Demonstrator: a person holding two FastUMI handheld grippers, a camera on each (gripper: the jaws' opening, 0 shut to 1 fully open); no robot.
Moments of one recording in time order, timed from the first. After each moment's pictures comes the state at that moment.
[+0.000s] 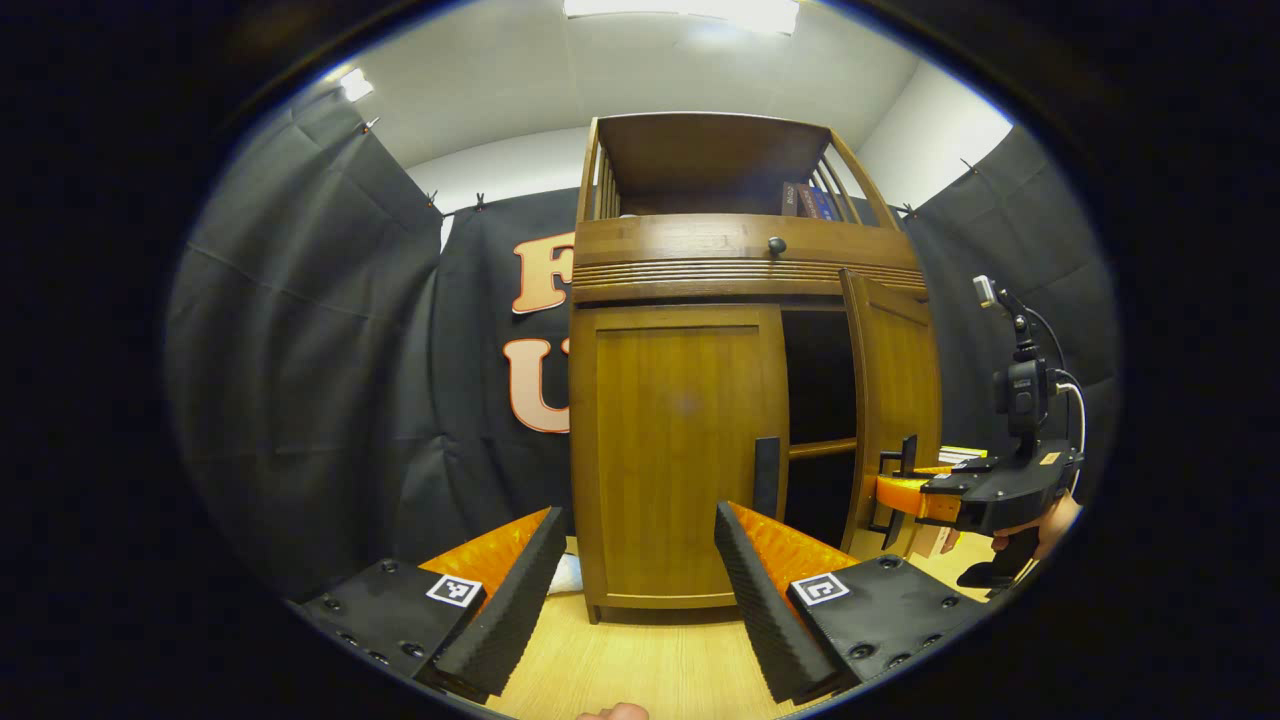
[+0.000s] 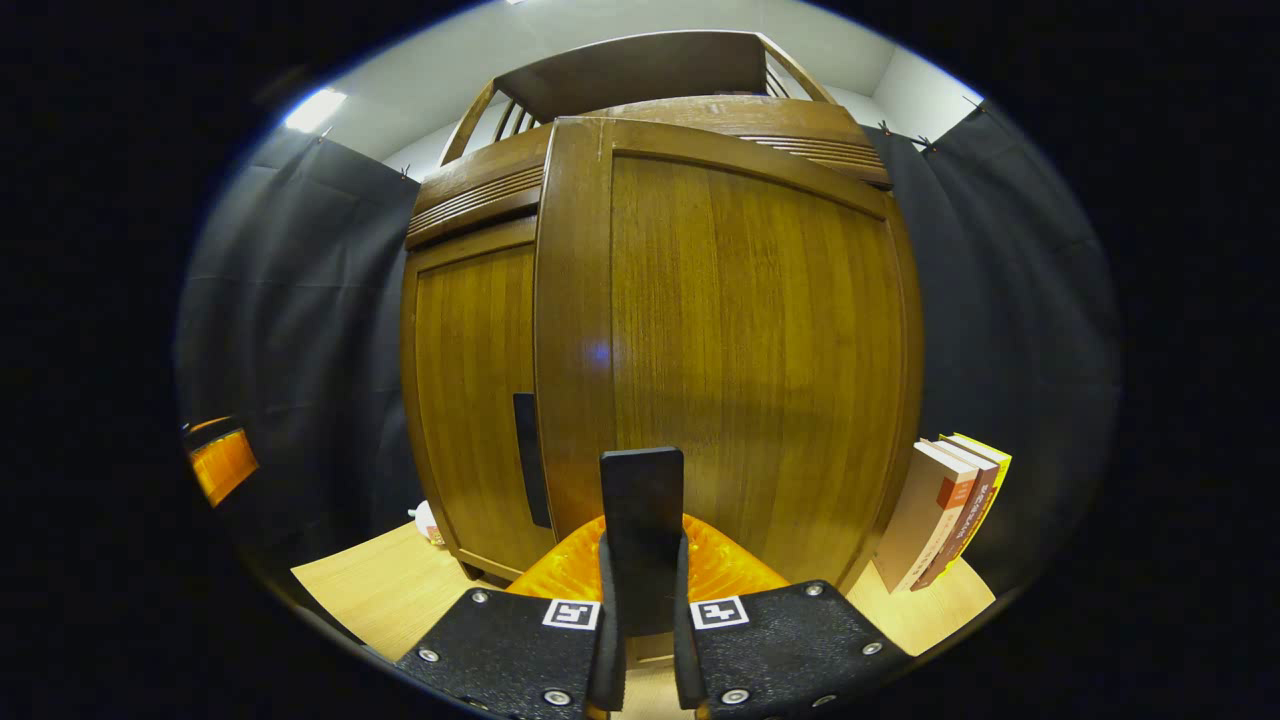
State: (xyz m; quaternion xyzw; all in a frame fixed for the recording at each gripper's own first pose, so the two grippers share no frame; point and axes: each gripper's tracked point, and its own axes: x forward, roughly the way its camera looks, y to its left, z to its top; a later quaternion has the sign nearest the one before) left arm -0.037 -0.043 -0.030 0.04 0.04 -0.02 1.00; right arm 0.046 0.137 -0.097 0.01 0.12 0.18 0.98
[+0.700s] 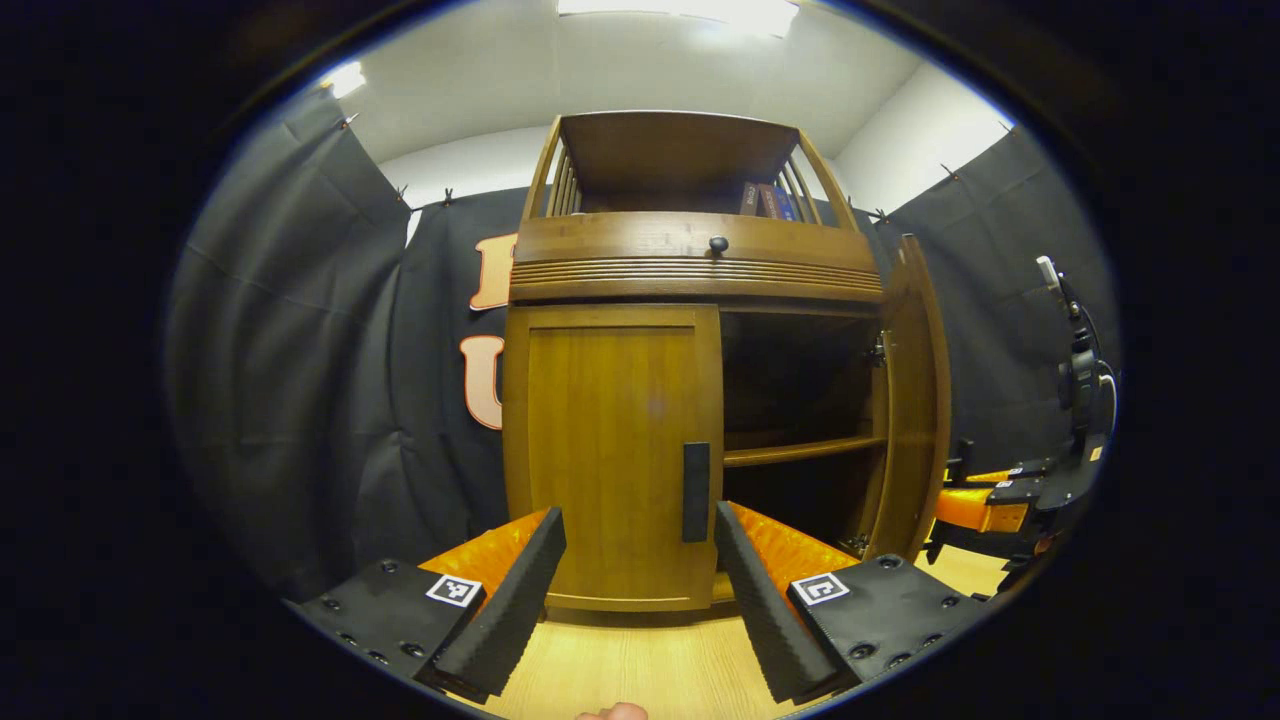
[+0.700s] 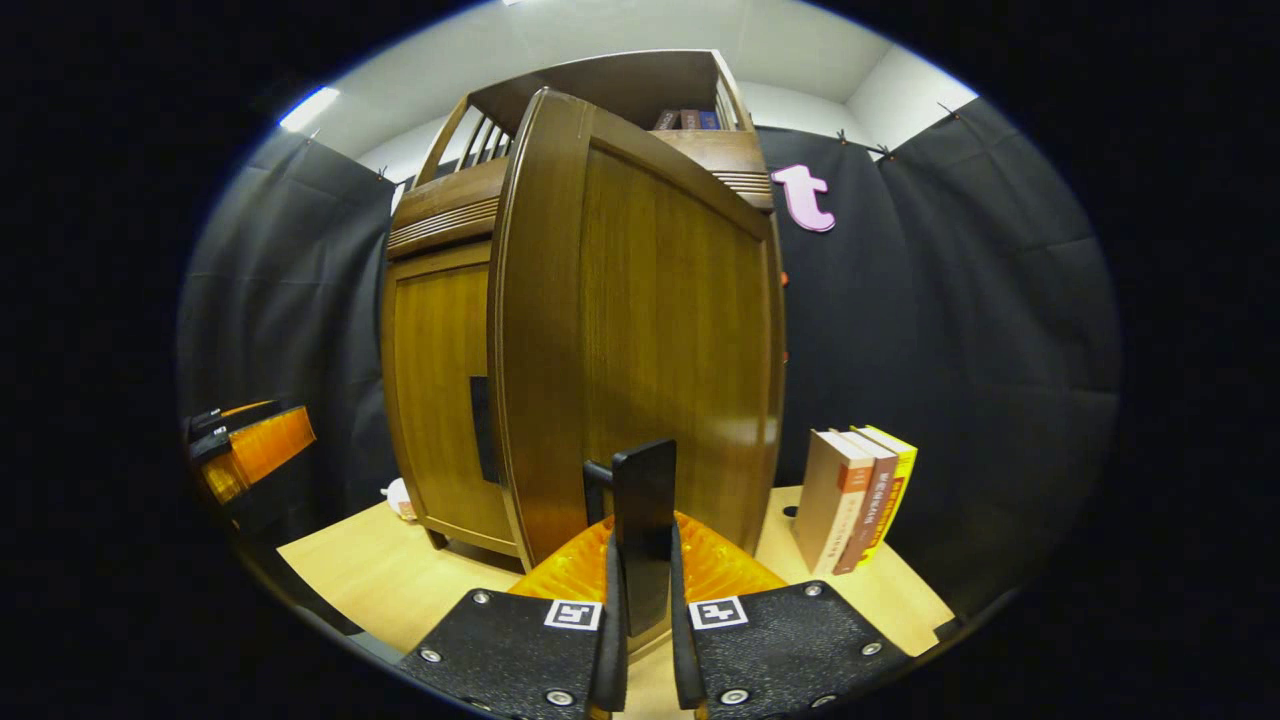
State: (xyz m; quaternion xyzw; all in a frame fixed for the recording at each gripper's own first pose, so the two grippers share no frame) left arm -0.034 -0.109 -0.036 0.02 0.04 -0.06 1.00; right arm -0.018 0.028 -0.080 -0.01 0.12 0.11 0.99
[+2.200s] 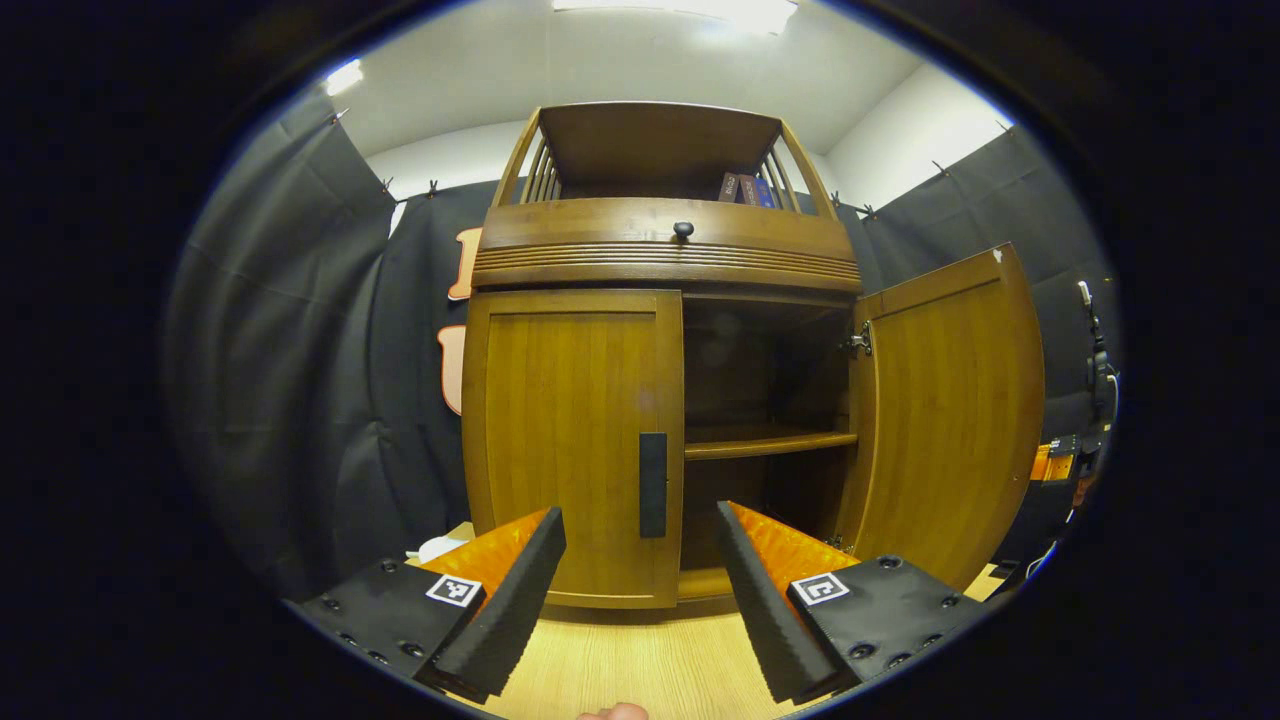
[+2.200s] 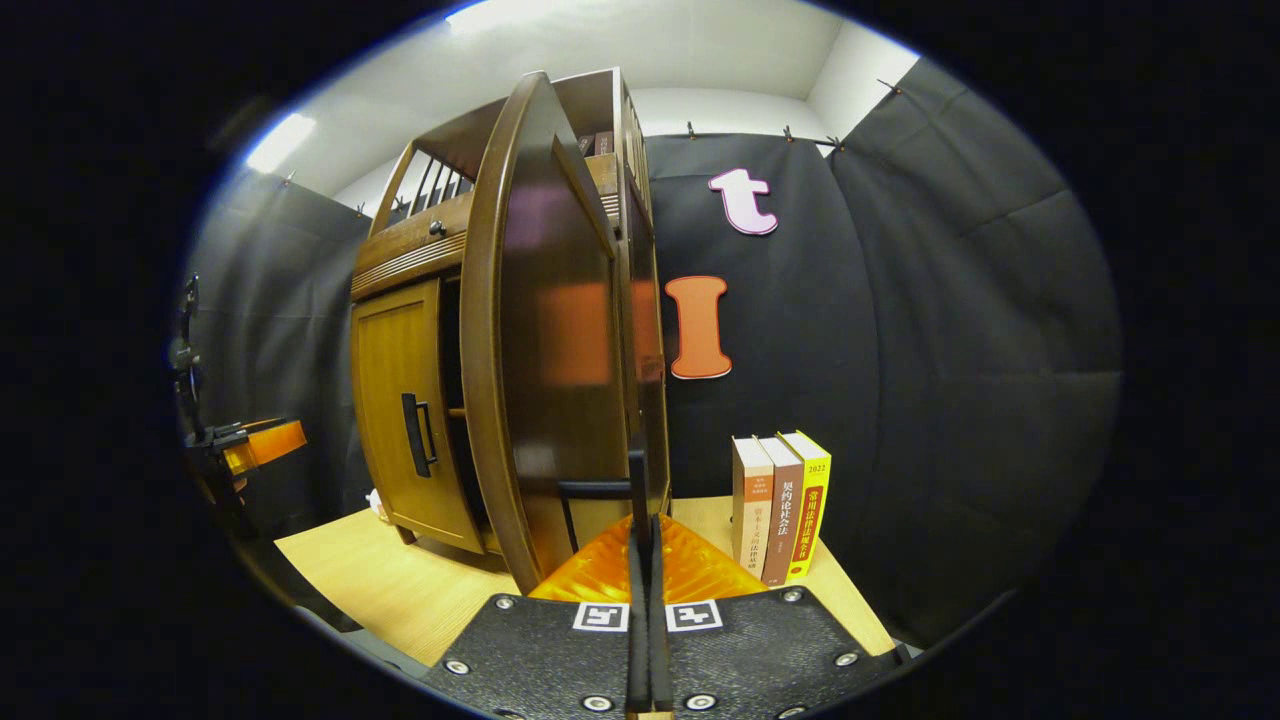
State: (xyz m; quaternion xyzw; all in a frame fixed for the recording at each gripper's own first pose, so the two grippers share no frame) left arm -0.032 -0.145 -0.047 0.02 0.05 -0.07 1.00; right arm -0.016 -0.129 -0.077 0.03 0.10 0.13 0.99
